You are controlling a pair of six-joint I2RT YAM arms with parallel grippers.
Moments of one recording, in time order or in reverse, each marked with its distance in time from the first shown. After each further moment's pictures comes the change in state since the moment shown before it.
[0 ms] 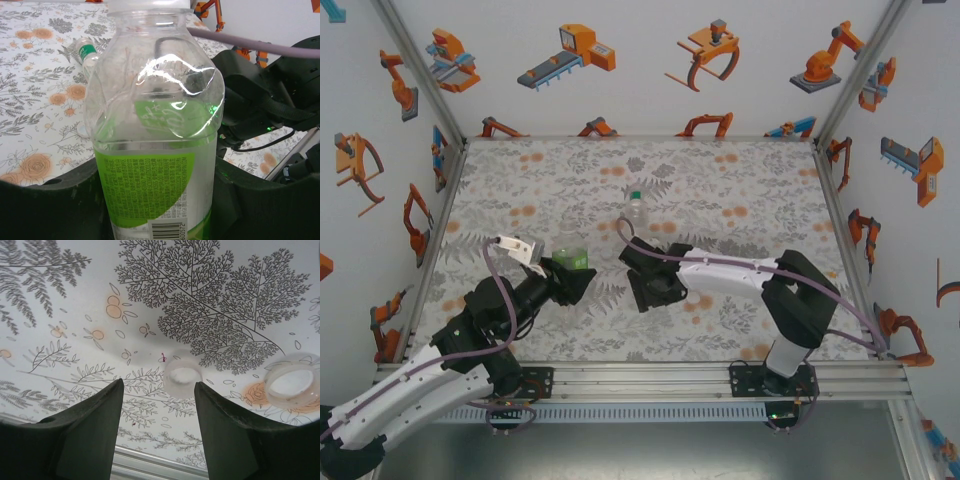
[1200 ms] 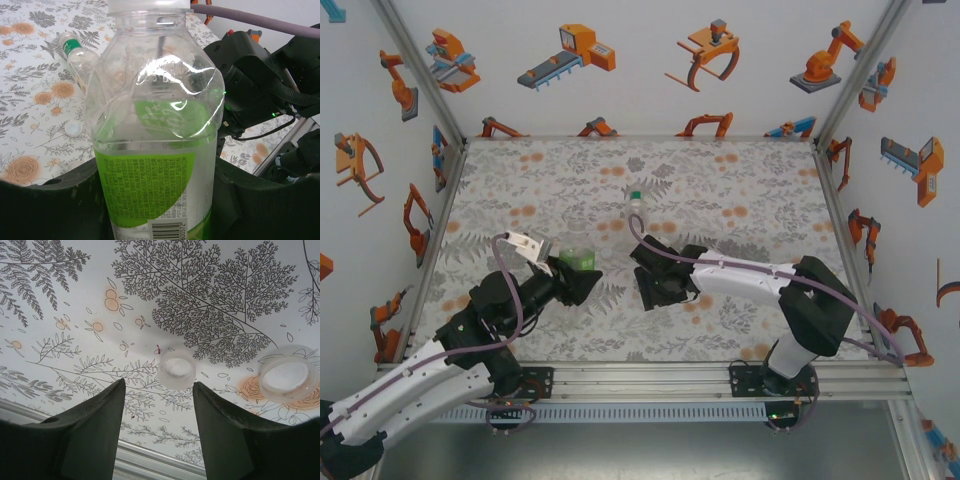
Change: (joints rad) left arm 0.000 0.054 0.024 0.006 0.063 0.003; right arm -0.032 -0.083 -0.081 0.058 -0.035 0.008
